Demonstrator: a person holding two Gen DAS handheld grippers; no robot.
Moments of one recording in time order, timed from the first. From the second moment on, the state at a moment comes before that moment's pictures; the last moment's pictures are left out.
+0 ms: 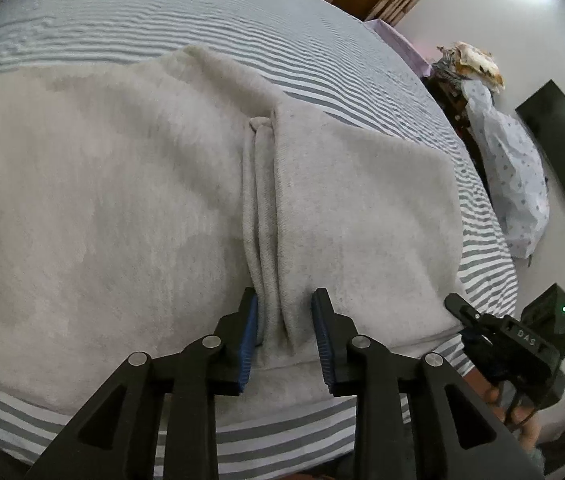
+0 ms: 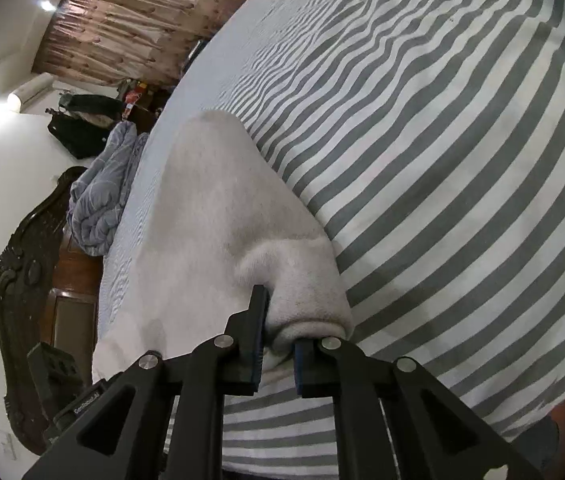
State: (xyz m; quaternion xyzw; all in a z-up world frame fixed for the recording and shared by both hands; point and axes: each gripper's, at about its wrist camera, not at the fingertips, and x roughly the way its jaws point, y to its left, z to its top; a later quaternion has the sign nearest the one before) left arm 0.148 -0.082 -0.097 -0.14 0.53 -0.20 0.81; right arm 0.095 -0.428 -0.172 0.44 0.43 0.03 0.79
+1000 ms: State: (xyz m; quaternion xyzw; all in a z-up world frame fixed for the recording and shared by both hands) left arm 0.141 -0.114 -0.095 -0.04 0.48 -0.22 0.85; right arm 0.241 -0.378 -0.116 0.13 0.47 0.02 0.87
